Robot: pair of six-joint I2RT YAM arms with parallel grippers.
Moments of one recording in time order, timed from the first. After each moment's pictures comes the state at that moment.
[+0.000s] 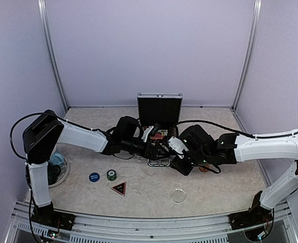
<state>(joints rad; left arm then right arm) -0.81 1.98 1.17 0.28 0.62 -0.44 1.02 1.46 0.94 -0.34 0.16 0.02</state>
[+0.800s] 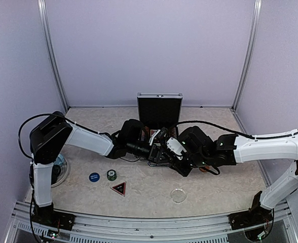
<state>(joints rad) -0.85 2.06 1.19 0.41 0.80 -0.53 1.05 1.46 0.95 -0.34 0.20 0.02</state>
